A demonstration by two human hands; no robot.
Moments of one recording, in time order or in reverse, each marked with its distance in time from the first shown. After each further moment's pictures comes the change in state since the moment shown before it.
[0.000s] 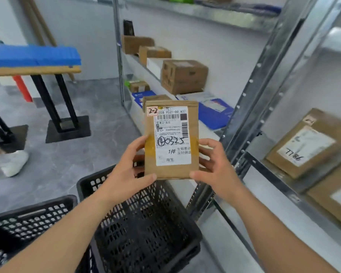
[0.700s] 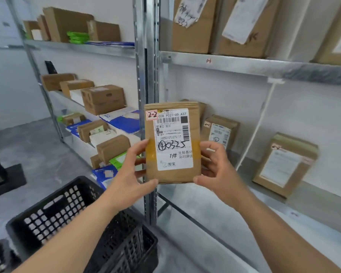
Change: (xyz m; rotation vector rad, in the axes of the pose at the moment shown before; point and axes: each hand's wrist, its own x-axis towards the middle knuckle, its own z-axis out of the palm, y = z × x) left_hand -0.072 0.140 0.206 -0.017 -0.273 0.306; right_hand -0.269 -0.038 -0.137 -0.127 0.389 -0.090
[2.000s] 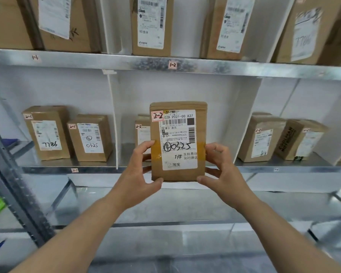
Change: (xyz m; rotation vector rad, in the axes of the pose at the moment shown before) left_hand 0.012 0.077 0.227 -0.114 -0.567 0.336; right_hand -0.240 -0.014 -0.123 -0.378 0.739 0.193
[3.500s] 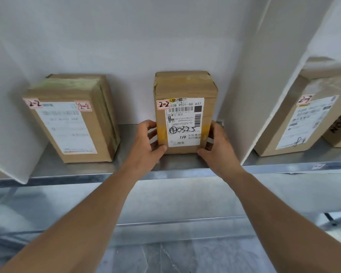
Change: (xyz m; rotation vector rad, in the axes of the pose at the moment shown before) left_hand 0.210 -0.177 0.200 -0.194 0.038 -0.347; right_hand 0.194 0.266 -0.046 -0.151 0.101 0.293
